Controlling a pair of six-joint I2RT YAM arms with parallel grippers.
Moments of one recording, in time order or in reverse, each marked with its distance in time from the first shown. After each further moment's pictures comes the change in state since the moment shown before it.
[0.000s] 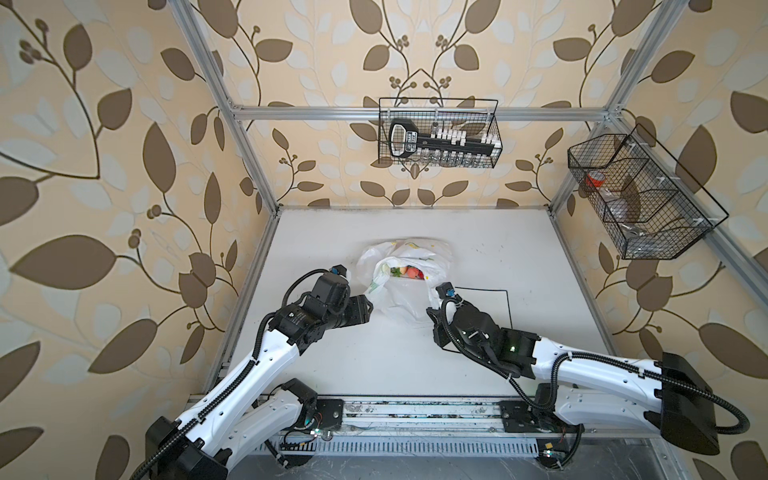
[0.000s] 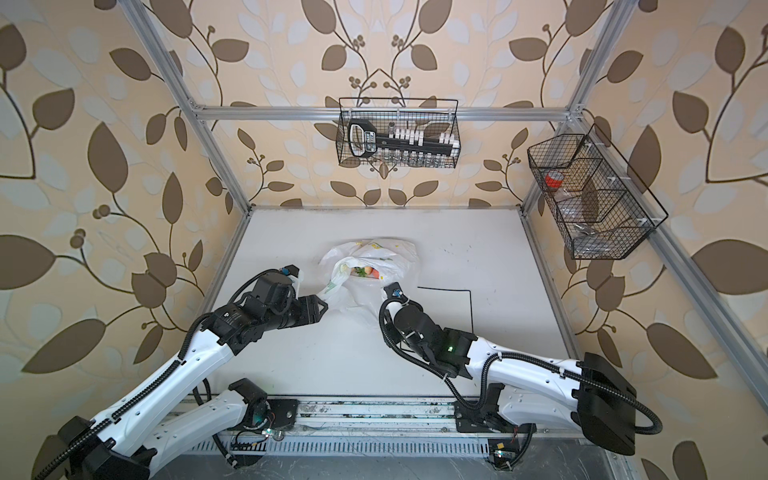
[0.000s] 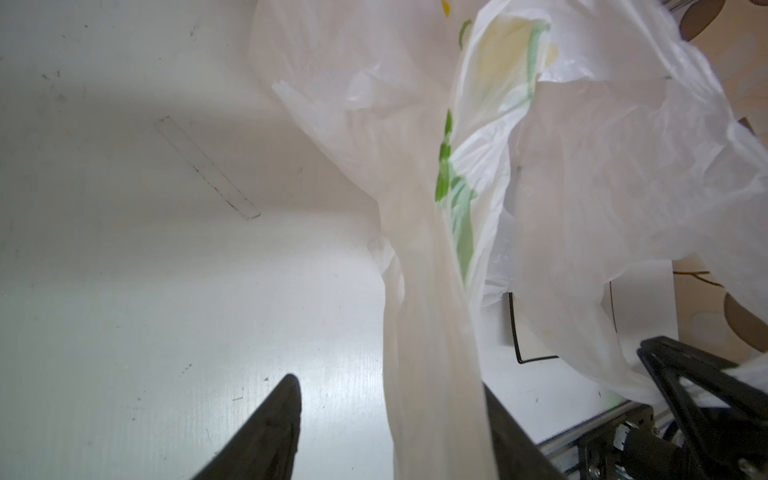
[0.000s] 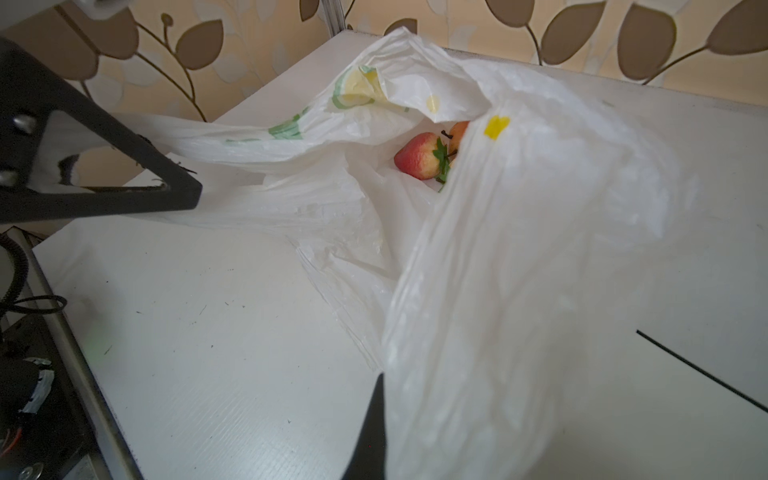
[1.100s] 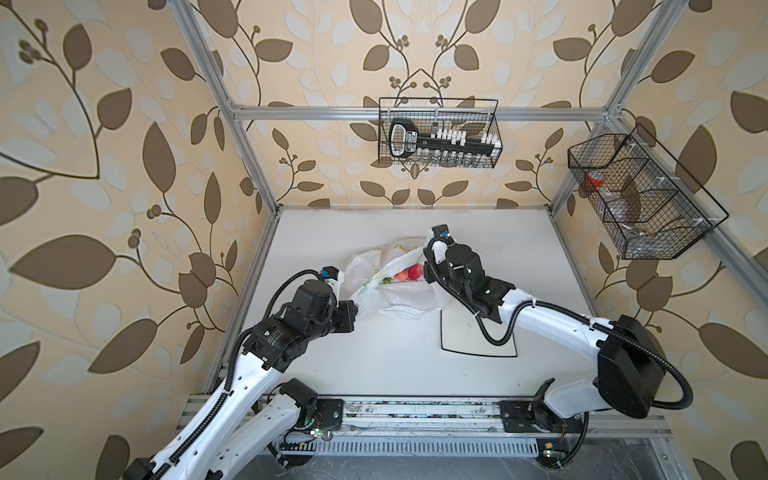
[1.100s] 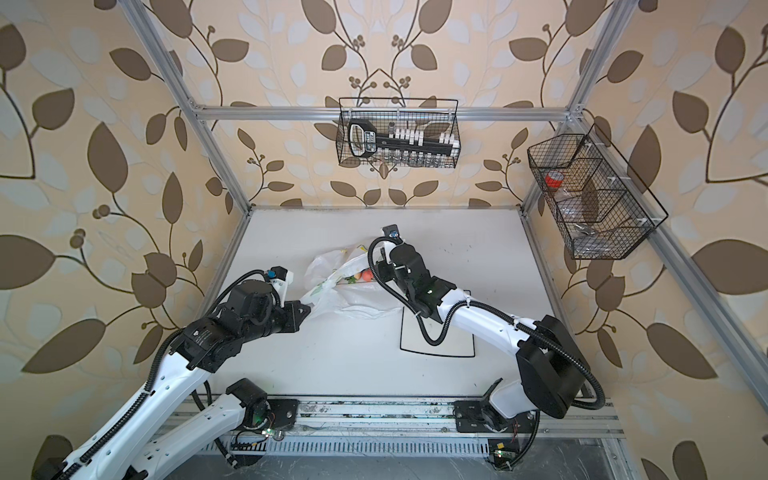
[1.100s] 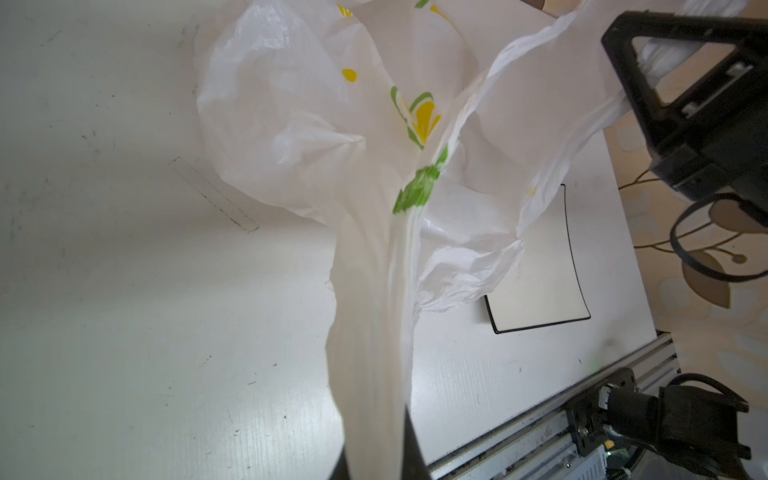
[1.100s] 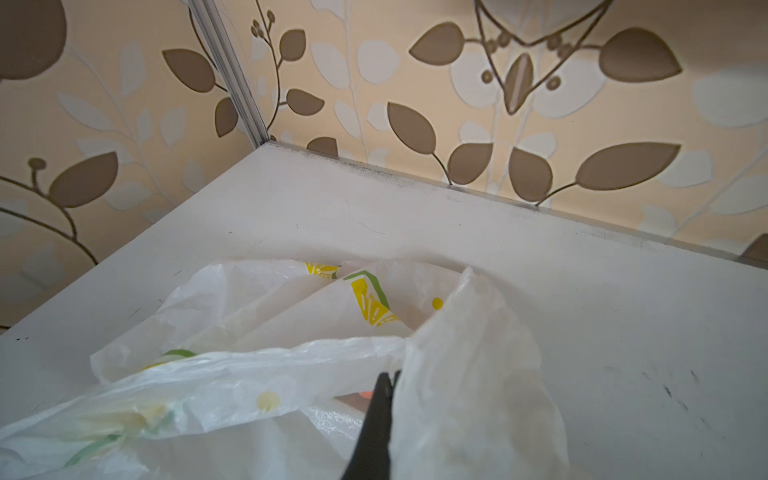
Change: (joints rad) left arm 0.000 -0.177 0.043 -0.124 0.018 0.080; right arm -0.314 0.351 0.365 0.140 -0.060 -0.172
